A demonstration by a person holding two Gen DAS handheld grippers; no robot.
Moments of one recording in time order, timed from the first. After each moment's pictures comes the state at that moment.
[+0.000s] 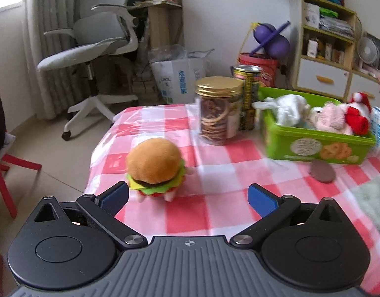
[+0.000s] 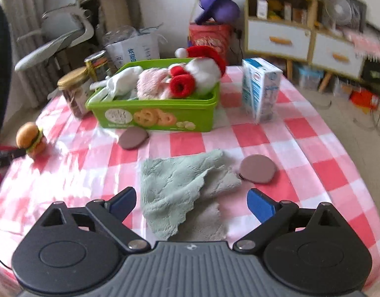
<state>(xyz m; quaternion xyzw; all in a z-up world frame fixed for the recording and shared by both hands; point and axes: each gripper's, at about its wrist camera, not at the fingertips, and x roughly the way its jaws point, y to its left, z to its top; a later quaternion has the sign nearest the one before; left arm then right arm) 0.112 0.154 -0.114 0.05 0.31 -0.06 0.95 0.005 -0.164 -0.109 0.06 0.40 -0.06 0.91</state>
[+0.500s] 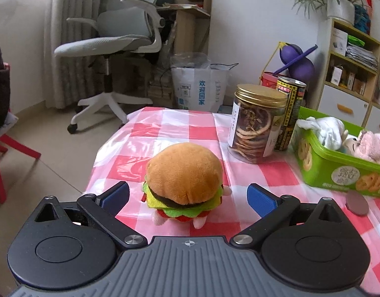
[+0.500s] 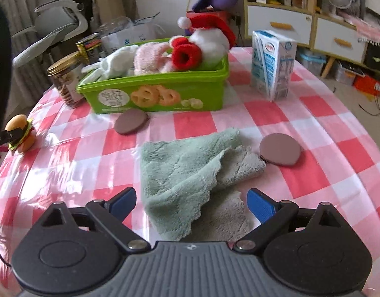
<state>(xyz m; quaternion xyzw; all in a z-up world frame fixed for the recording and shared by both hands) 0.157 0.186 -0.145 -0.02 0.28 -0.03 0.96 0.028 -0.158 -0.153 0.09 0.42 -0.06 0.90</state>
